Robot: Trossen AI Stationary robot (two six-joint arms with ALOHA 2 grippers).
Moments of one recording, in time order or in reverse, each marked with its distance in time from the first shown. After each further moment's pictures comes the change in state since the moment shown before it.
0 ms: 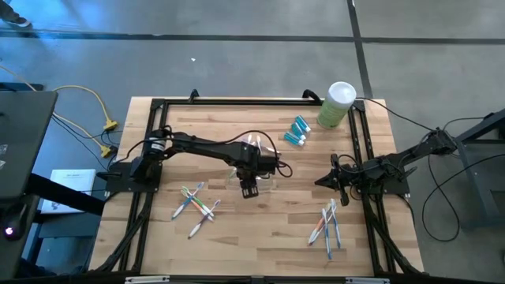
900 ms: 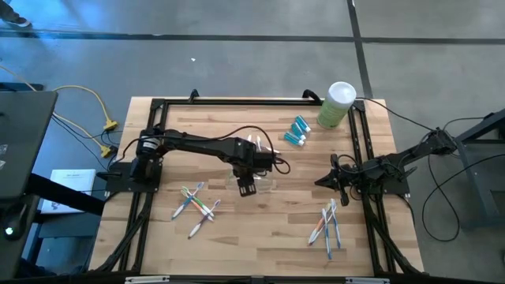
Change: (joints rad) left arm -0.002 -0.081 0.016 -0.073 0.011 -0.038; right arm 0.000 0.003 0.000 -0.006 -0.003 0.005
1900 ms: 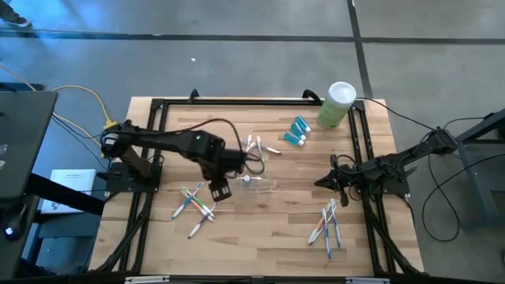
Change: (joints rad) left arm -0.135 -0.311 0.004 -0.311 0.104 -0.283; right arm 0.000 0.023 0.000 -0.001 -0.001 0.030
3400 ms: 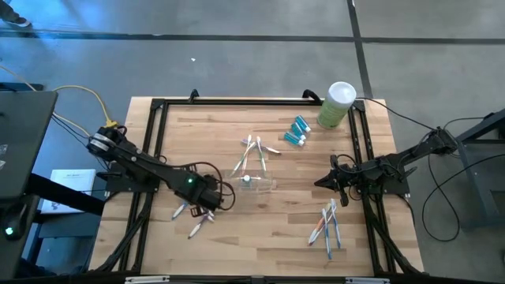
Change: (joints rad) left arm -0.235 -0.119 -0.633 0.308 -0.318 -0.200; right arm 0.000 0.000 0.000 0.000 0.000 0.025
